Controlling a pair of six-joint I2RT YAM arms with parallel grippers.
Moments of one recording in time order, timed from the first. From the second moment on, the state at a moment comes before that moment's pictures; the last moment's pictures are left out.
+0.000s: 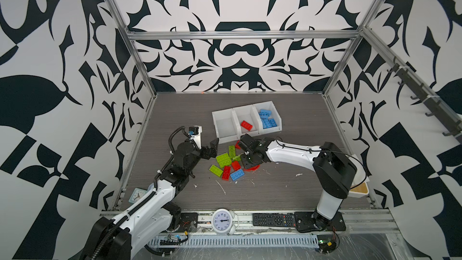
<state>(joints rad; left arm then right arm) -0.47 0.92 0.36 0.29 -0.01 -0.29 0.88 1.80 1.15 -0.61 0.07 0.51</state>
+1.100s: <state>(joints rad) -0.47 0.94 0.36 0.29 -0.01 -0.29 0.89 1.77 1.10 -0.63 0.14 0.51</state>
